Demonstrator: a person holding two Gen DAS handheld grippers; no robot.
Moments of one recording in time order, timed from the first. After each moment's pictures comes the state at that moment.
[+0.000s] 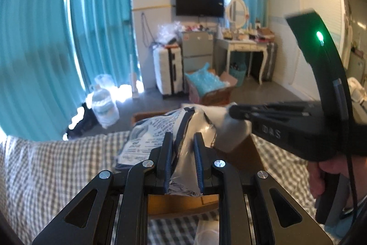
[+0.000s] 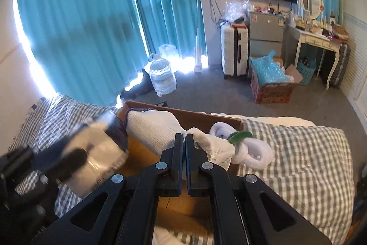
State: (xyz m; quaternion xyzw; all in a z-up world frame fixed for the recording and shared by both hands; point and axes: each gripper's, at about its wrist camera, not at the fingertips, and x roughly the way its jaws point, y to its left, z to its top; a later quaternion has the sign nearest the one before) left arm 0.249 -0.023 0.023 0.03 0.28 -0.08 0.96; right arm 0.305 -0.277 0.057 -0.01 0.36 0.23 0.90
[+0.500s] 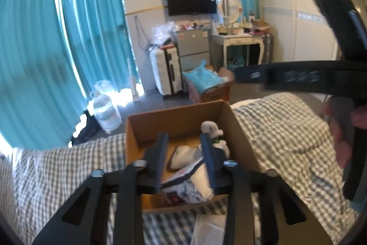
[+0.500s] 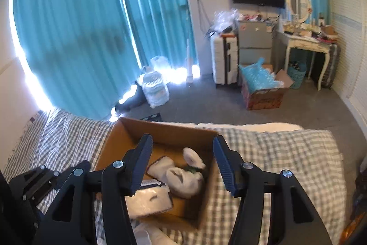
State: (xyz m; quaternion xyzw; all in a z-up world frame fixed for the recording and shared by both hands) left arm 0.224 -0.045 0.045 0.07 0.27 -0.07 0.96; right arm 0.274 -0.323 0.093 0.01 0.32 0.20 0.93
